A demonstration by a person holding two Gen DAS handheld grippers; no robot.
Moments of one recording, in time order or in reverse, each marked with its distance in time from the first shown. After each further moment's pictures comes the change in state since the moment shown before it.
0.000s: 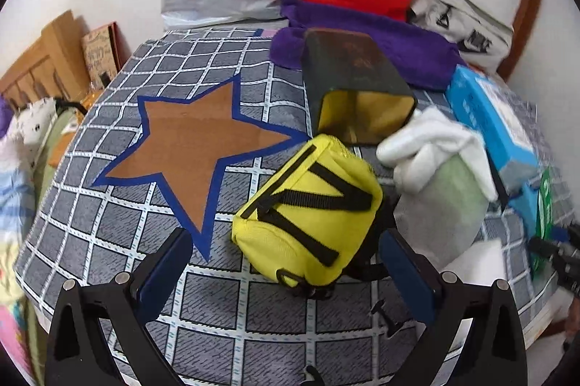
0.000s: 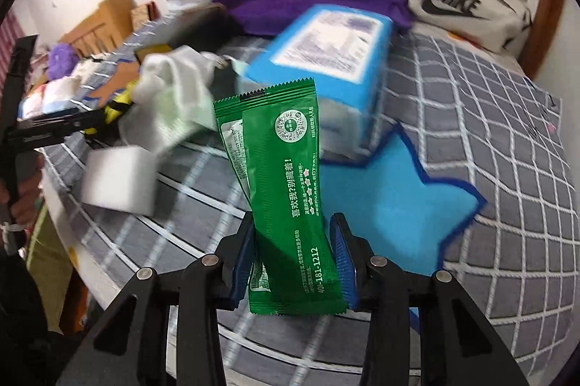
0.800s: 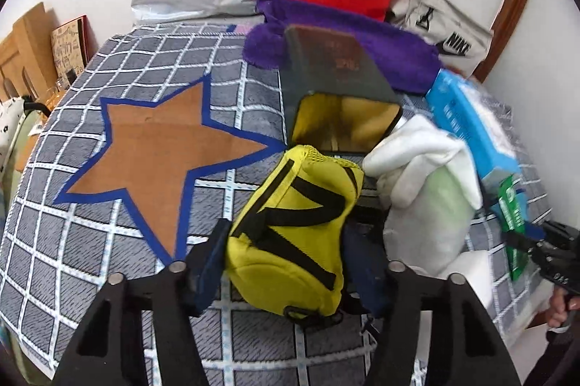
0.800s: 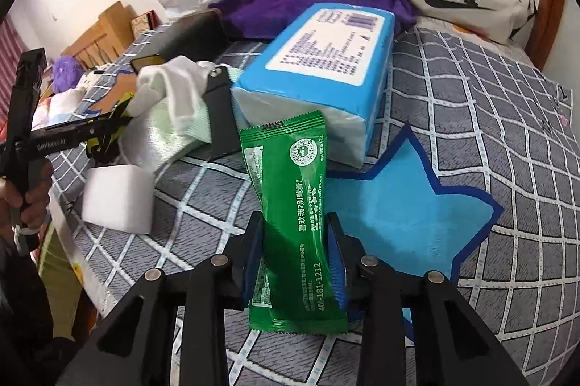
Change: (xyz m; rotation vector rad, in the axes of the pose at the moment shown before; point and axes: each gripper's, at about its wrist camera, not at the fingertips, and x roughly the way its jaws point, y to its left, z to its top) left arm 0.012 0.014 0.014 -0.020 -0.004 -0.154; right arm 0.004 -0.001 0.011 0.021 -0.029 0.076
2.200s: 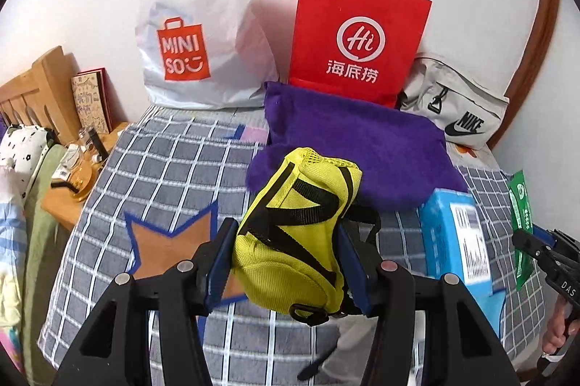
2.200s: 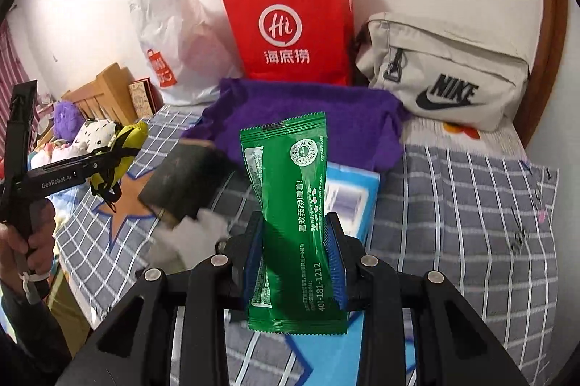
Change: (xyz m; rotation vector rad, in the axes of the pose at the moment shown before) left arm -0.032 -0.031 0.119 -0.051 -0.124 0.093; right arm -0.041 -0.005 0.140 0.030 -0.183 -0.014
